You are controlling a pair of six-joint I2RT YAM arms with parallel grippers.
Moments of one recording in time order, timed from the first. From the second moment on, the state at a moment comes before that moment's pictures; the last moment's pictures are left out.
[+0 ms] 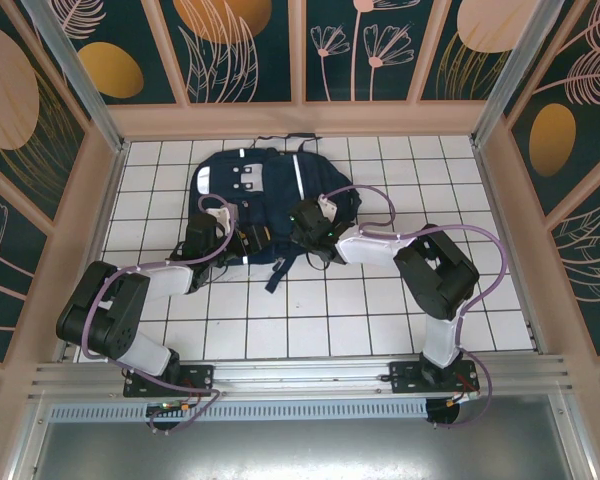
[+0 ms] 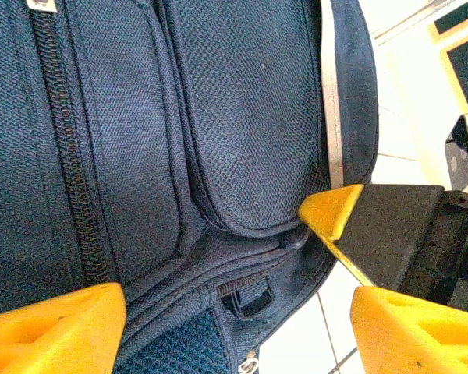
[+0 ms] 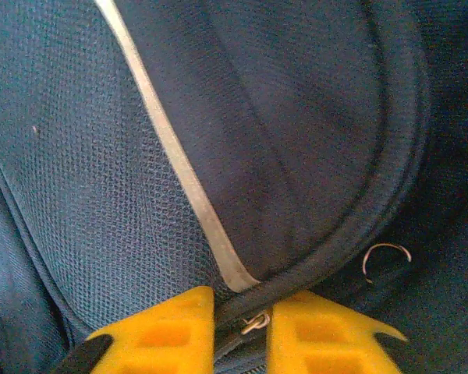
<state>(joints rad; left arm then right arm) -0.35 1.53 0.52 0.49 0.44 -0.68 0.81 1.87 1.13 -0.09 0.26 1.07</state>
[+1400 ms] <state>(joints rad) -0.36 1.56 0.60 0.39 0.44 -0.69 0.81 1.83 1.24 -0.33 0.21 1.04</state>
